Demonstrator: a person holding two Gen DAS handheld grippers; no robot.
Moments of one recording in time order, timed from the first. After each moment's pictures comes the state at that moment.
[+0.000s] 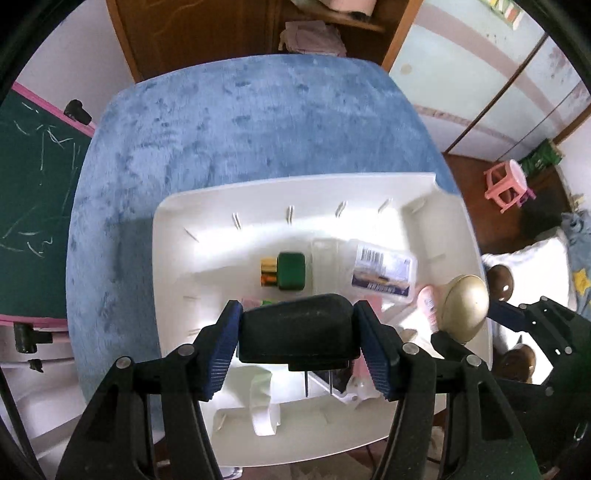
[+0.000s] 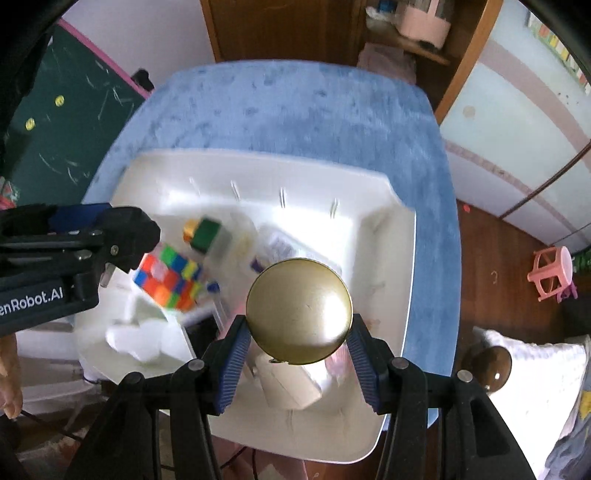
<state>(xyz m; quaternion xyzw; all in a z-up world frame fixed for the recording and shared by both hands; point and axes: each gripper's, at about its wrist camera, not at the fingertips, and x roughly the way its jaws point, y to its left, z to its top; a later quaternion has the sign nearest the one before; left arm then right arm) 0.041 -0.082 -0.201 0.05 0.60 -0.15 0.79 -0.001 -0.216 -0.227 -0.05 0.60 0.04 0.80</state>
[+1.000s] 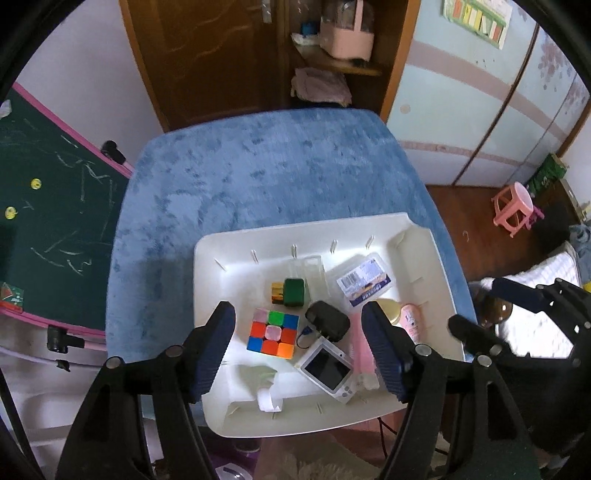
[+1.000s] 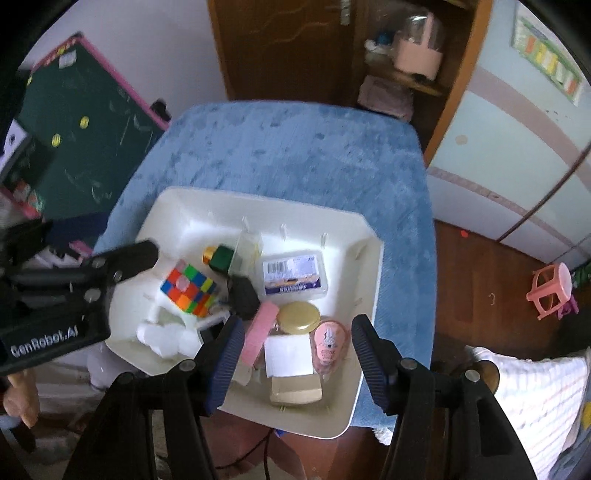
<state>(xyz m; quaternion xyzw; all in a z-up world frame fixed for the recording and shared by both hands) 0.000 -0.084 -0.123 0.06 0.52 -0.11 0.85 -0.027 -0.237 -0.155 -0.03 0.54 0.05 0.84</state>
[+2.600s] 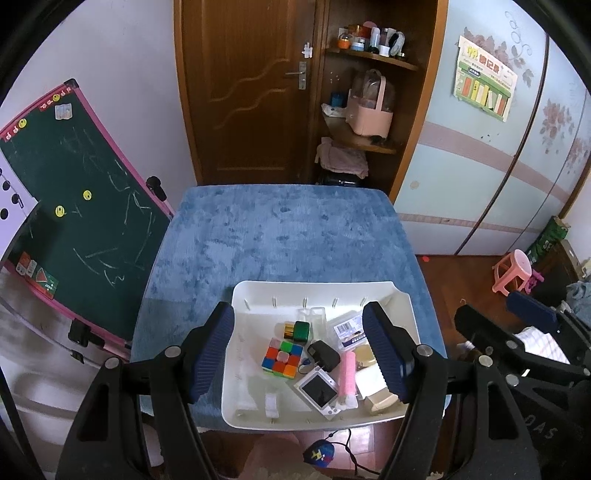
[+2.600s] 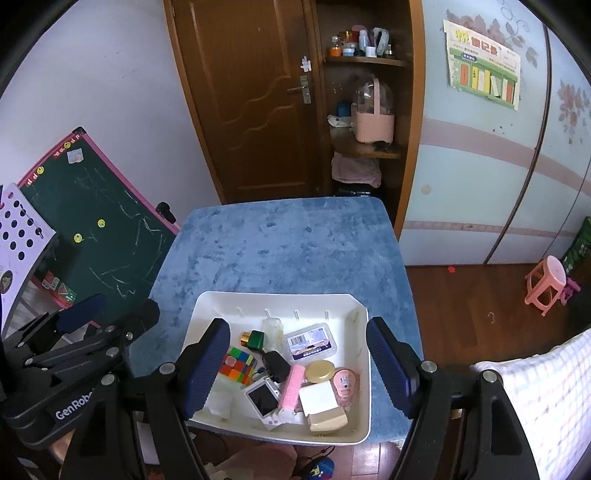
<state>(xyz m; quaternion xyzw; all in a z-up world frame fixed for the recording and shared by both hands) -0.051 -0.060 -0.041 0.00 0.42 -0.08 0.91 -0.078 -0.232 -0.045 0.05 0.41 0.02 0.91</state>
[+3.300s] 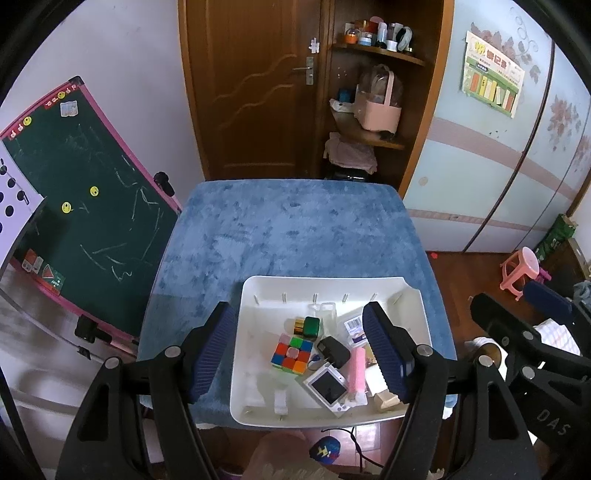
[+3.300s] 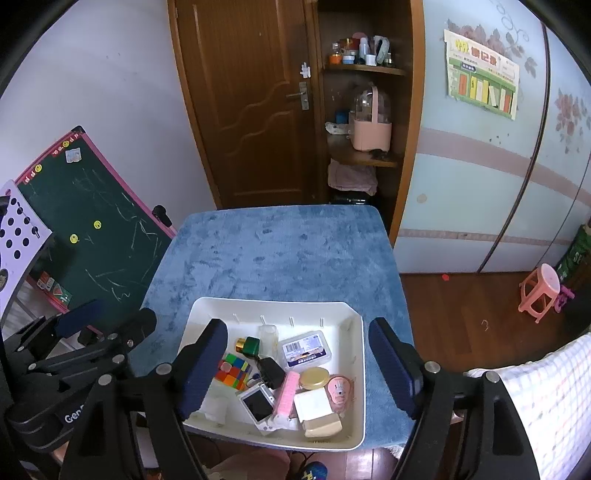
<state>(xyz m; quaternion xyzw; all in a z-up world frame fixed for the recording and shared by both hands) -0.050 -0.054 -0.046 0.01 0.42 -0.06 0.90 -0.077 -0.227 -0.044 0.03 0.39 0.01 0.92</state>
